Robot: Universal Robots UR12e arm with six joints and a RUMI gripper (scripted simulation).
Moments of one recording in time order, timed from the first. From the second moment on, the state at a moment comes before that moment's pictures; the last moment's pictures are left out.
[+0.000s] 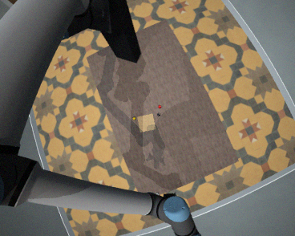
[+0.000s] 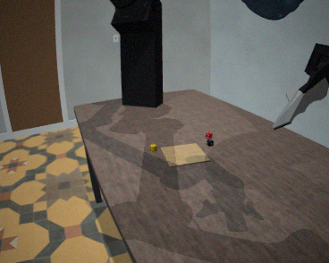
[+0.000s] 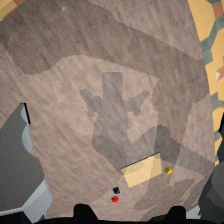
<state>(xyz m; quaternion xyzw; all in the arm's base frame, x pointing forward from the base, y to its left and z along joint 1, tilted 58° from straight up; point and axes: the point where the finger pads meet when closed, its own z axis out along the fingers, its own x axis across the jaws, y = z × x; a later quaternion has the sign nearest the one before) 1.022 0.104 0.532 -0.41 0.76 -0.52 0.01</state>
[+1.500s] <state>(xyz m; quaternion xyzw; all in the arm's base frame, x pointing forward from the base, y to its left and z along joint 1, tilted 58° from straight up) 0.946 -0.060 0.321 -0.50 0.73 -0.46 -0.01</state>
